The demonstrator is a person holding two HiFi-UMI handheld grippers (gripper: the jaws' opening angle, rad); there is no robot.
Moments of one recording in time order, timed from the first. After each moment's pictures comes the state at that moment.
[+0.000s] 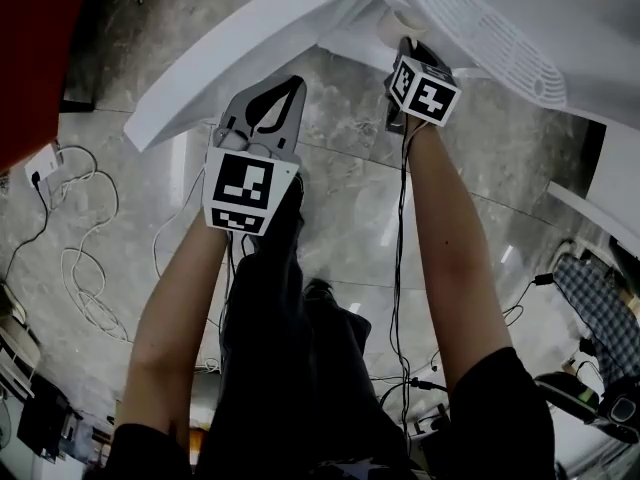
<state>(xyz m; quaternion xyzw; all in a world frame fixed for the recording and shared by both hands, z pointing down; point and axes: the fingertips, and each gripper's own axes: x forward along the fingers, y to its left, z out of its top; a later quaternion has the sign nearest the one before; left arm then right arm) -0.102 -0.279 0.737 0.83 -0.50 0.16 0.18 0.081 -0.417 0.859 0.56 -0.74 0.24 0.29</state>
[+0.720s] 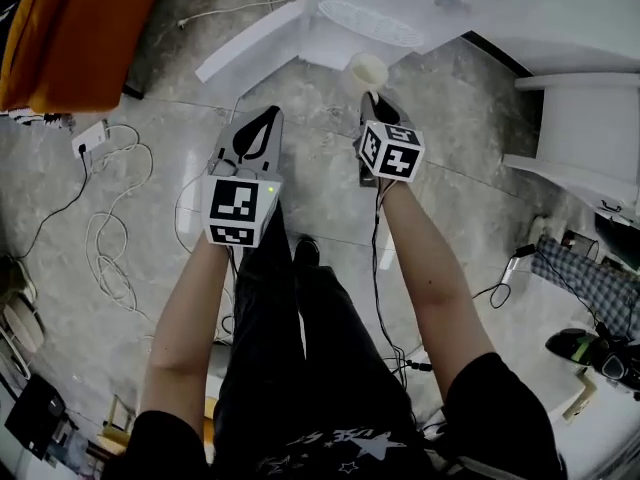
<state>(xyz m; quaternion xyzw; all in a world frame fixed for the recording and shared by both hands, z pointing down) -0.072 -0.125 0.454 0.81 -0.55 0.14 0.15 0.097 -0.204 0.575 0.51 -0.79 0.26 0.24</state>
